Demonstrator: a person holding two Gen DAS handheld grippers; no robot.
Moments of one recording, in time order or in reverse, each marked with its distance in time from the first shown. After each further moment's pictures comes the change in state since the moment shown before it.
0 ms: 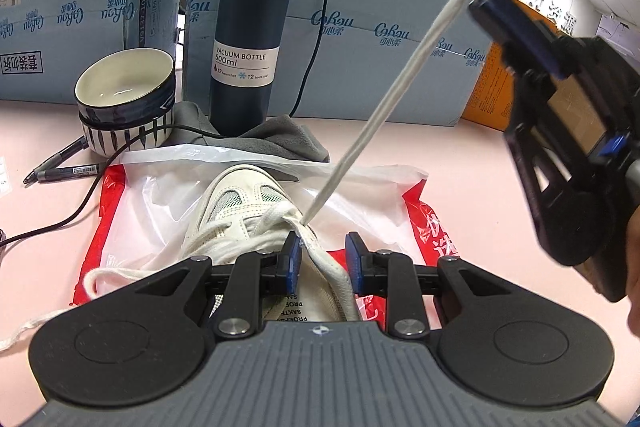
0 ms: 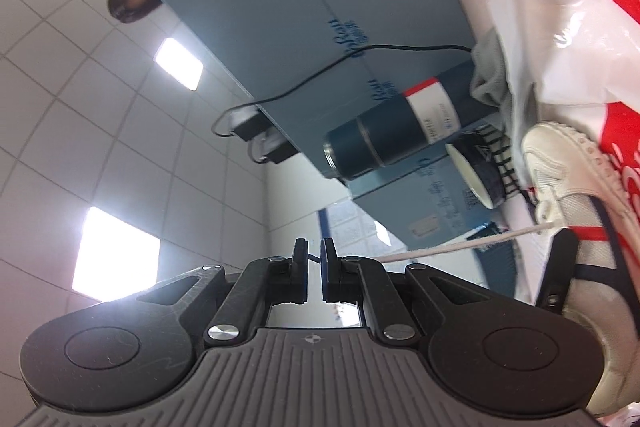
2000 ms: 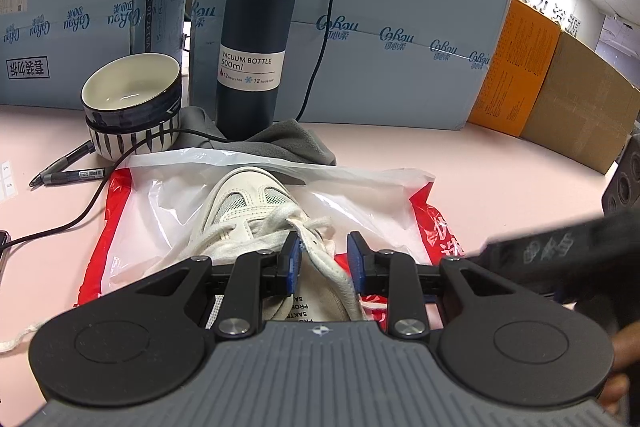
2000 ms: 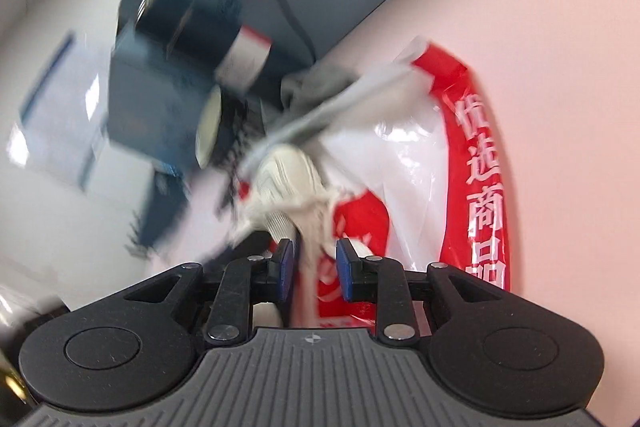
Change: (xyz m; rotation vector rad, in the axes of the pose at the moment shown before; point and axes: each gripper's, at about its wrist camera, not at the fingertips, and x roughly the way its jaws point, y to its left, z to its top) left arm 0.000 -0.001 -0.002 0.006 -0.023 0.024; right arm 0.032 0.019 -0.032 -0.922 0.246 -1.025
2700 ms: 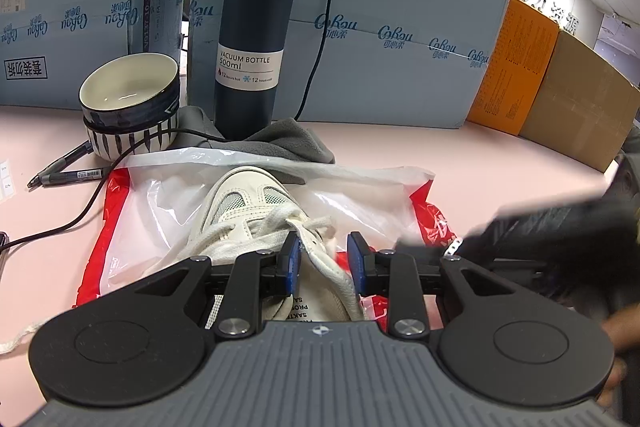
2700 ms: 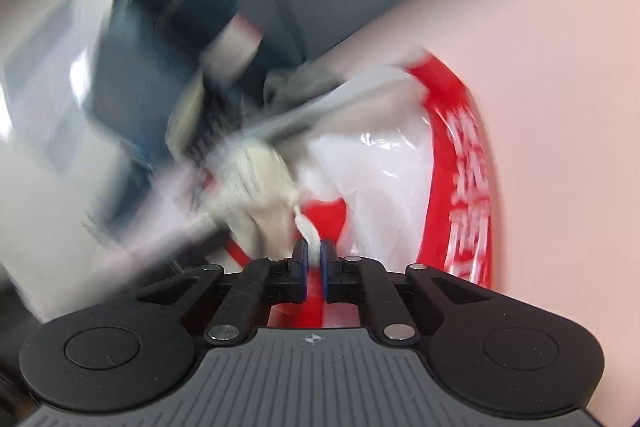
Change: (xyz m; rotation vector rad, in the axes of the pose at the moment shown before) left arm 0.001 0.000 0.000 0.002 -0.003 -0.004; right arm -0.003 -0.037 -0.001 0.167 -0.096 0.117
